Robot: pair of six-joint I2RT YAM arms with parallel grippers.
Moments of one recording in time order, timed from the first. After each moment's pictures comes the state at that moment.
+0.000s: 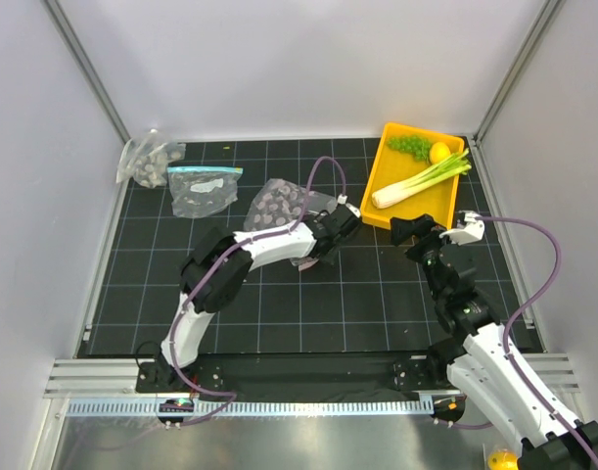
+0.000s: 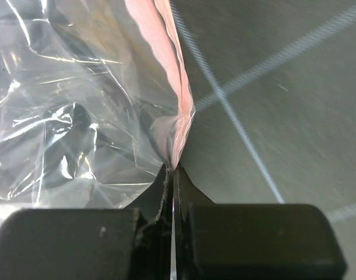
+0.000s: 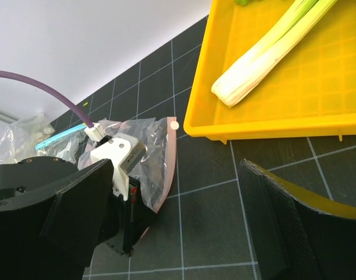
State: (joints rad) left arm -0.92 2.14 1.57 -0.52 -0.32 -0.24; right arm 0.35 0.59 0.41 0.04 0.31 0.68
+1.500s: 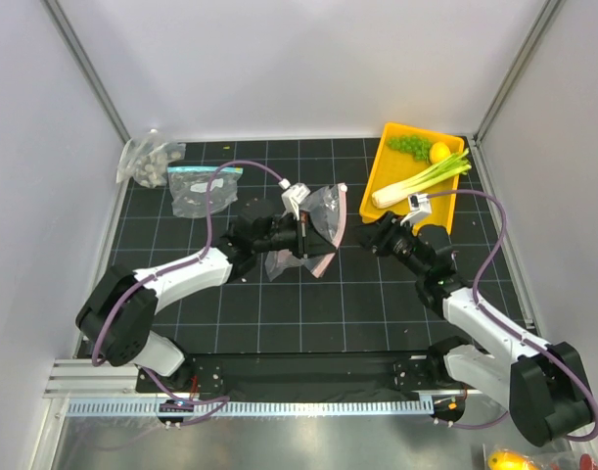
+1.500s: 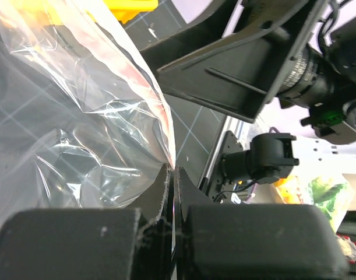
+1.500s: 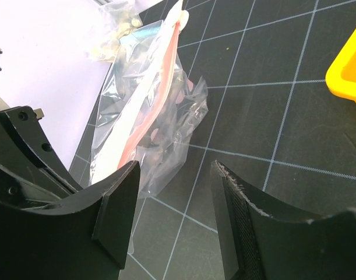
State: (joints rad) left arm -0.71 1.49 0.85 0.38 0.55 -0.66; right arm 0.34 0.99 0.42 0.43 -0.25 0.71
